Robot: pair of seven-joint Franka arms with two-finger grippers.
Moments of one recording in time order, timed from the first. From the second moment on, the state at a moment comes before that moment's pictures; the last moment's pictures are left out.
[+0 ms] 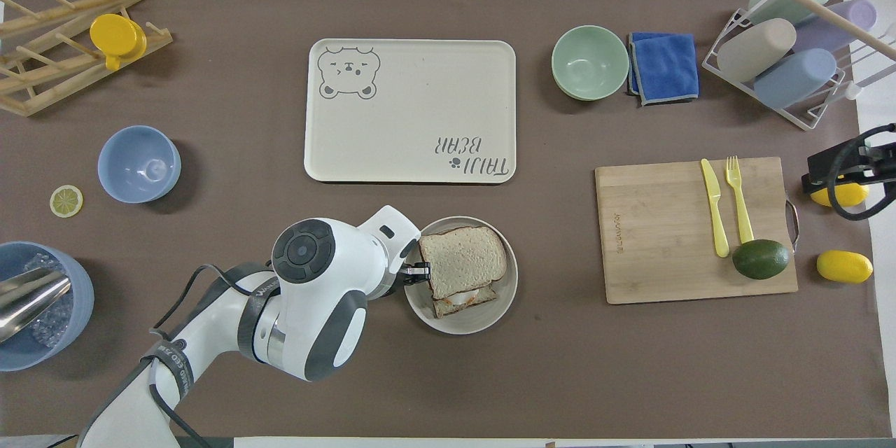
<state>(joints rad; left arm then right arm) -0.50 0.11 -0.19 -2.29 -0.37 2.40 -0.42 0.00 0.01 -0.09 -1.59 -0.02 1.44 0.01</state>
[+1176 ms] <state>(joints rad) -0.19 0.53 -0.17 -1.56 -0.38 2.14 -0.19 0.00 0.01 -0.08 -1.58 -0.01 1.44 0.01</state>
